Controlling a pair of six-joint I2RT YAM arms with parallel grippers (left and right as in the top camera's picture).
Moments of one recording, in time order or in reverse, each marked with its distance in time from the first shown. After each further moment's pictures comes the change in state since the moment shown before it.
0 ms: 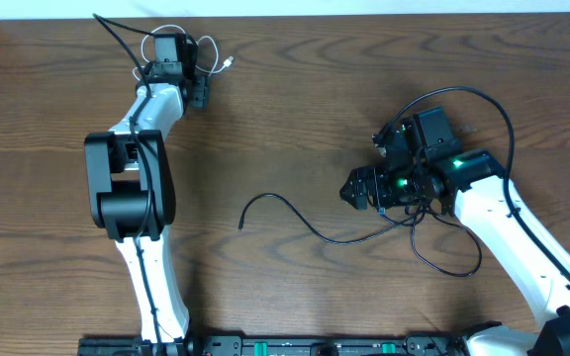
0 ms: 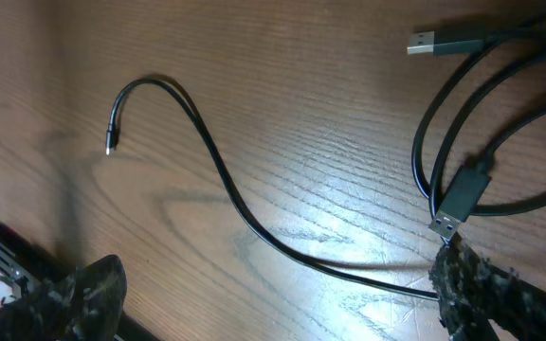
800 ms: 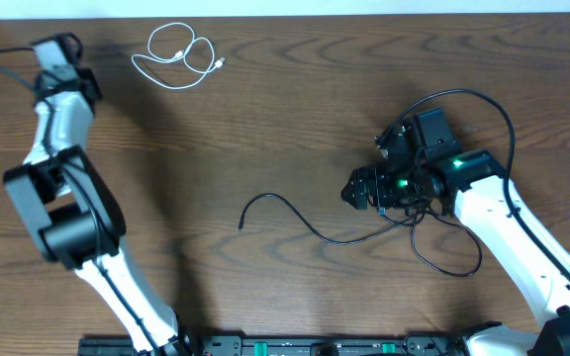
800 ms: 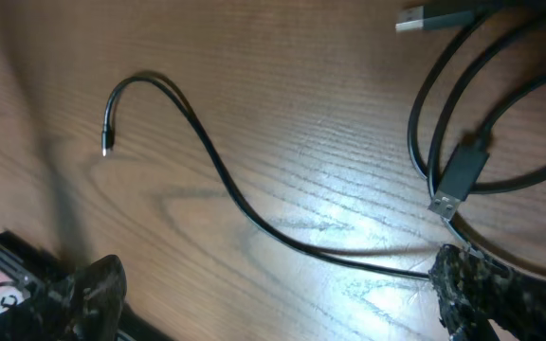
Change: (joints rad) left arm 0.344 -0.119 0.022 0.023 -0.116 -0.165; right arm 0.000 0.000 0.000 -0.021 0.008 0.047
